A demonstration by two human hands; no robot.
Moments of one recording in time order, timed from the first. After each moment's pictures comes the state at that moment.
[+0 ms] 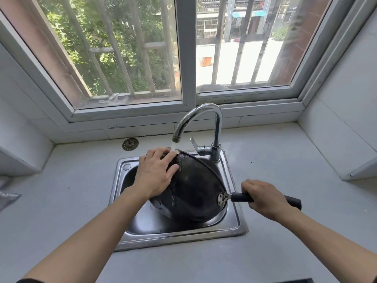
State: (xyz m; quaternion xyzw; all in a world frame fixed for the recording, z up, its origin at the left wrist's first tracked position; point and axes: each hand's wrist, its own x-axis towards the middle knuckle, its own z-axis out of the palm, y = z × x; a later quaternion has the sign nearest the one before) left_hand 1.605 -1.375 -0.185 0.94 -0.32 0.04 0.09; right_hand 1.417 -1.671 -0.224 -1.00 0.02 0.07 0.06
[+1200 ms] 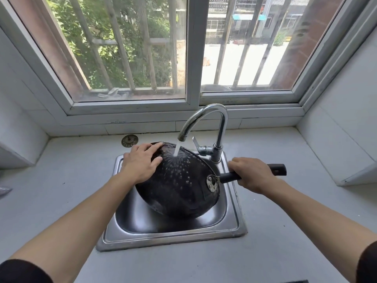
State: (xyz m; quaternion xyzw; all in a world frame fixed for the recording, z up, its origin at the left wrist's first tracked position) left_hand 1.657 -1.342 -0.191 0.97 -0.23 -0.05 0.09; right_hand 1.489 -1.648 -0.166 -1.00 -0.03 0.06 -0.04
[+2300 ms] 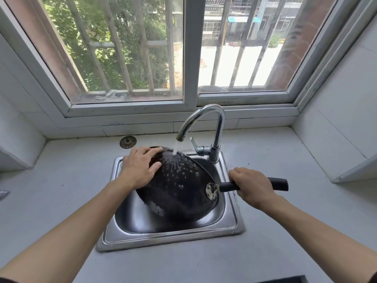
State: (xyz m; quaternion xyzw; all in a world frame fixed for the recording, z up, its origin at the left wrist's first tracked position) left_hand 1.640 -1.335 -0.186 0.96 -0.26 -0.03 0.13; right_hand 1.452 -1.632 -0.185 -1.00 0.02 0.02 -0.02
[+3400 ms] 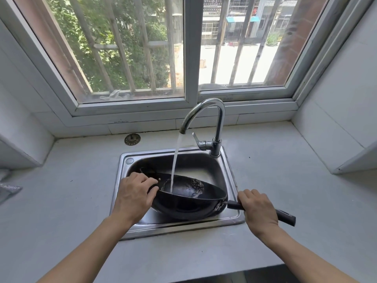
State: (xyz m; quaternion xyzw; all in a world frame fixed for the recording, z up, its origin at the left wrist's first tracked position) left_hand 1.546 -1.281 -0.198 0.93 -0.32 0.07 0.16; right_hand 1.373 -1.579 -0.219 -0.99 0.14 -0.02 -0.05
